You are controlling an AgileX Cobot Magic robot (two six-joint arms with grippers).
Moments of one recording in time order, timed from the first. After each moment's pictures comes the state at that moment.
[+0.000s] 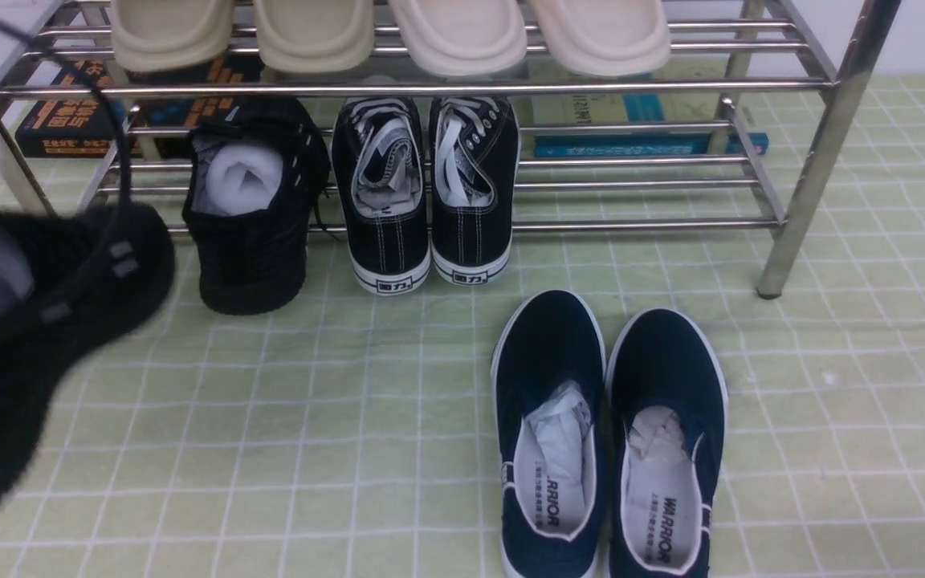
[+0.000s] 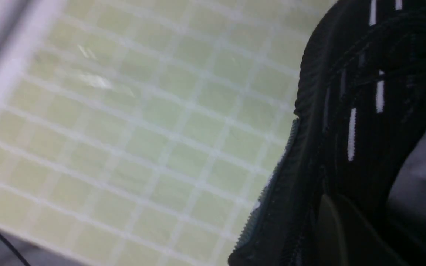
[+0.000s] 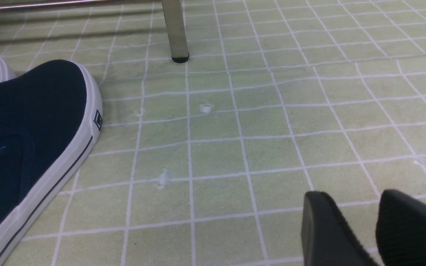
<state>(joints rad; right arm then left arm) -0.07 -0.01 0.01 0.02 0.39 0.09 -0.07 1.03 -1.13 0.15 1.24 -0.49</state>
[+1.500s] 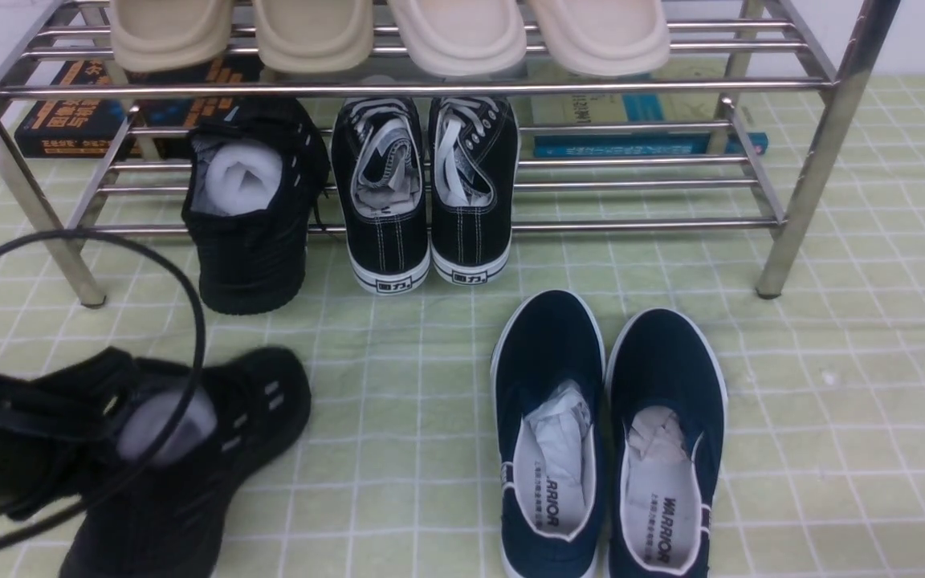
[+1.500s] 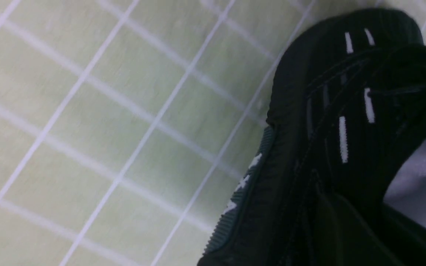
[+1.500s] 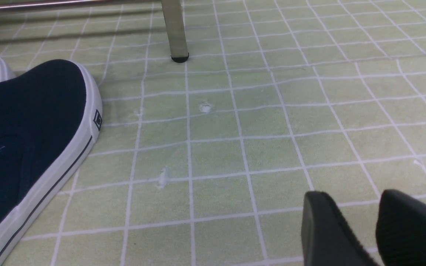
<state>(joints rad) -0.07 -0.01 0.01 0.02 0.39 0.09 -0.07 1.08 -0.65 -0.12 0.62 -0.62</state>
